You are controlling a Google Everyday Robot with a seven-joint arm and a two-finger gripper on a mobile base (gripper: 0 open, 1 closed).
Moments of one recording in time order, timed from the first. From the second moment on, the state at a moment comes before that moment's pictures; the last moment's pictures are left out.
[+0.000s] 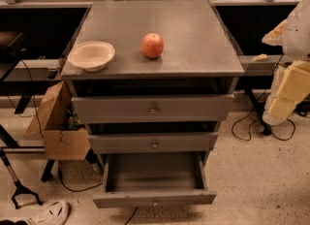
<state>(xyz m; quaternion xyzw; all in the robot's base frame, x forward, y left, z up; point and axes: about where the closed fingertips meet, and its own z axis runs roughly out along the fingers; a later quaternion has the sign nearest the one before) 0.438 -0.216 0.980 -0.60 0.78 -0.04 0.17</state>
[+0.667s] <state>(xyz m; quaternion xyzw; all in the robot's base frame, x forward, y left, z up) 0.444 -0.213 0.959 -0.61 0.78 -0.03 0.17</state>
